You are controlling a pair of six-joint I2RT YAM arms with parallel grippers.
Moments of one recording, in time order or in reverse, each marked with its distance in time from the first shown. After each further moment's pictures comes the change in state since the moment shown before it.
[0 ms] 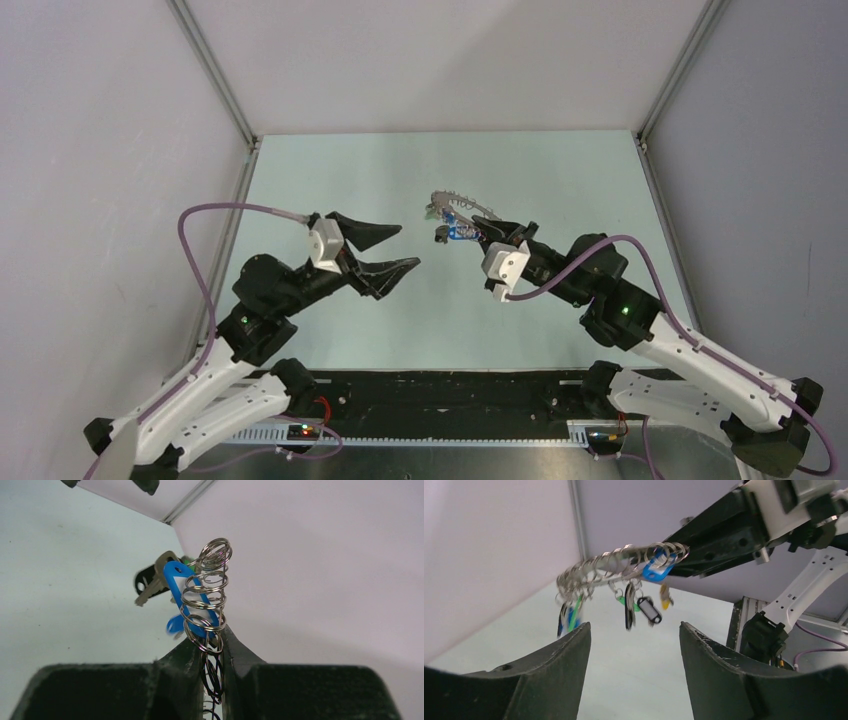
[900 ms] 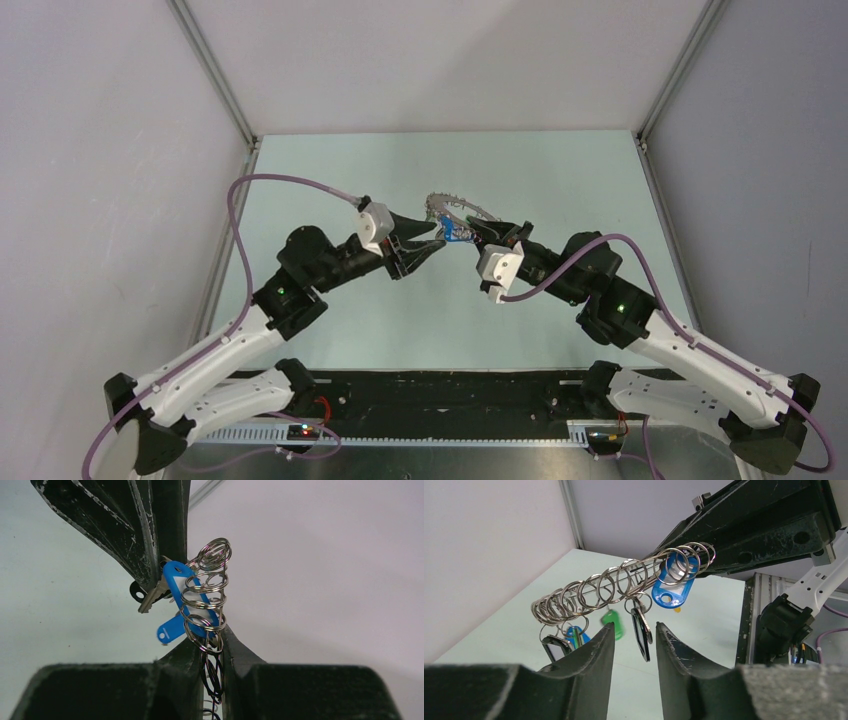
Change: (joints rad) left arm -0.040 0.243 0.078 0.082 0.036 0.111; right arm 0.005 0.024 0.006 -0.003 -0.019 -0.023
